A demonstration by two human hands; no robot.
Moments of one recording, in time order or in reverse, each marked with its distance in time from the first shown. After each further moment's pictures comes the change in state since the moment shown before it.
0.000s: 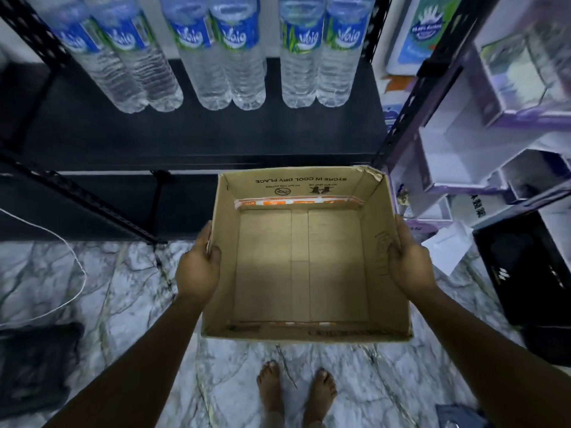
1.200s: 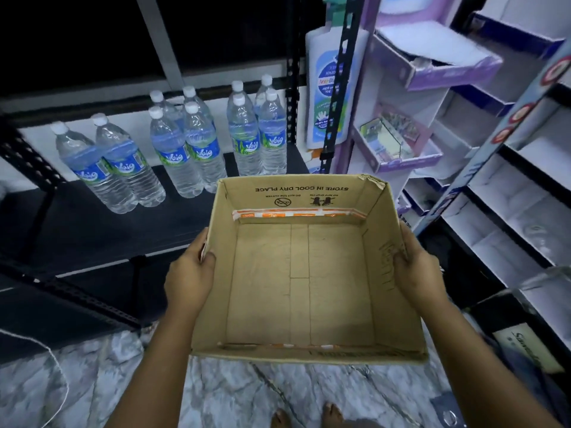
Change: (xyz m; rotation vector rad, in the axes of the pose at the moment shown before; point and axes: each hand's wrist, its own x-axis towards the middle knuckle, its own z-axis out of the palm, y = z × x) left_hand -0.026 0.142 -0.145 -0.046 -0.078 0.238; right_hand -0.103 -0.103 -0.171 -0.010 0.358 0.129
